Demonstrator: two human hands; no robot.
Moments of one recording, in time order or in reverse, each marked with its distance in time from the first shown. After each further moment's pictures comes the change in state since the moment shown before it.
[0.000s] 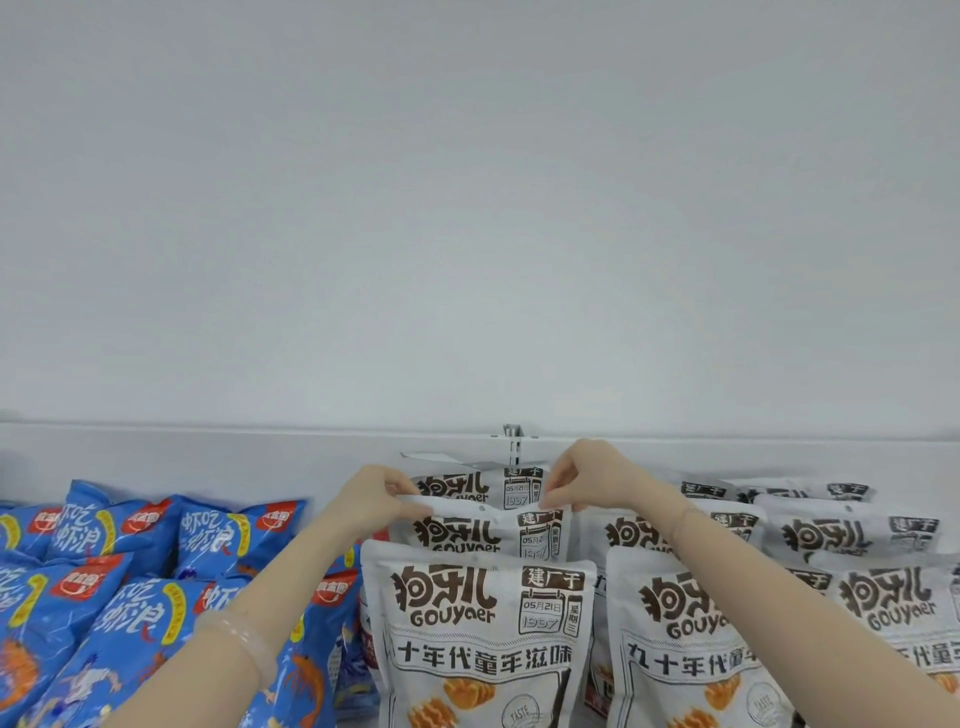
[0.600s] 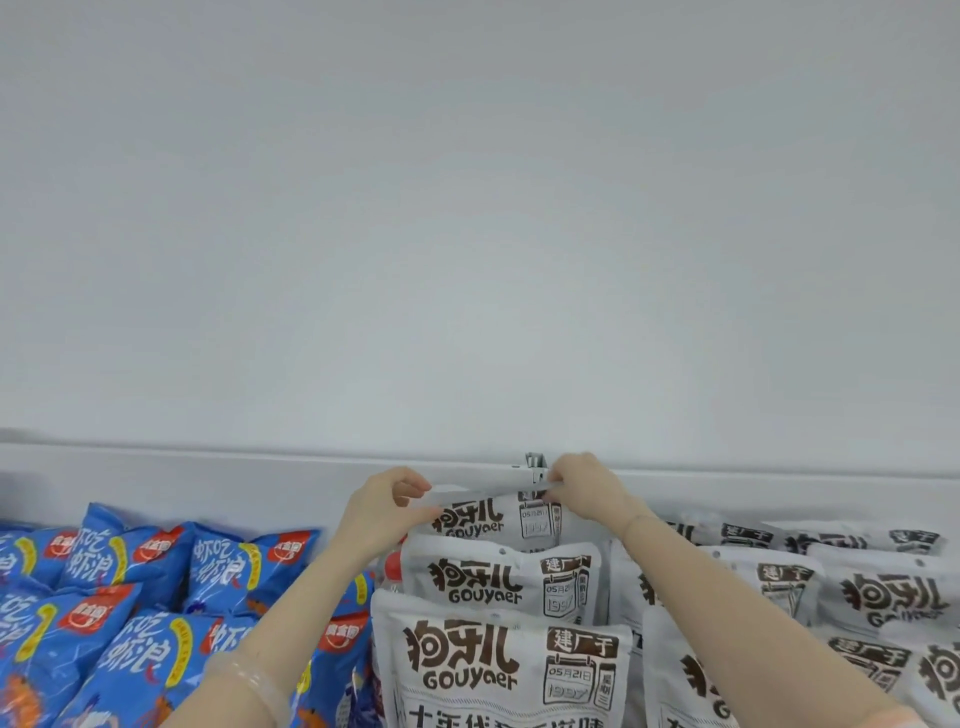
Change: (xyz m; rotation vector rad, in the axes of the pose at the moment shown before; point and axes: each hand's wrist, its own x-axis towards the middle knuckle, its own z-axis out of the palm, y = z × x) left_hand 0.019 0.002 -0.009 0.010 0.212 0.112; right_hand 0.078 -0.007 0.018 -0.313 0.111 0.058
